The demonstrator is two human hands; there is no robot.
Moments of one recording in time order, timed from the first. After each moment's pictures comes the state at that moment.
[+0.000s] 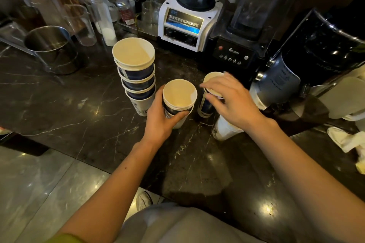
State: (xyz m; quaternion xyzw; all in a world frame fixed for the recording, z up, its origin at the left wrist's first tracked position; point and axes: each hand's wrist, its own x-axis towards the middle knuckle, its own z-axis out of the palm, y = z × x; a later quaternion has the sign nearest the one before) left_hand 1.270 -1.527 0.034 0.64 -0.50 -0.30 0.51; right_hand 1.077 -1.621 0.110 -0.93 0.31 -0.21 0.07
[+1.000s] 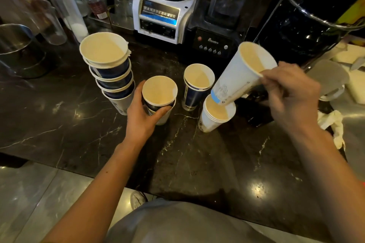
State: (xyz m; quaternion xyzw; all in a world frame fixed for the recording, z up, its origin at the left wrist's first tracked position) left_hand 1.273 -1.527 0.030 0.65 -0.50 -0.29 0.50; right_hand 0.973 -1.587 0.158 -0.83 0.40 -0.38 -0.05
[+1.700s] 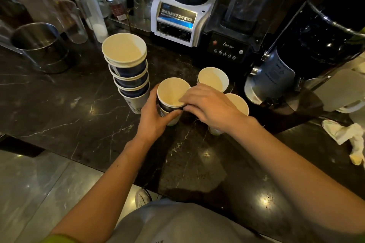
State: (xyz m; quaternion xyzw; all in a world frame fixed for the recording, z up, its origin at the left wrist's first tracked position) left_hand 1.277 -1.527 0.025 0.62 -0.52 -0.30 0.50; right_hand 1.101 -1.607 0.095 -0.96 0.24 -0.11 0.08
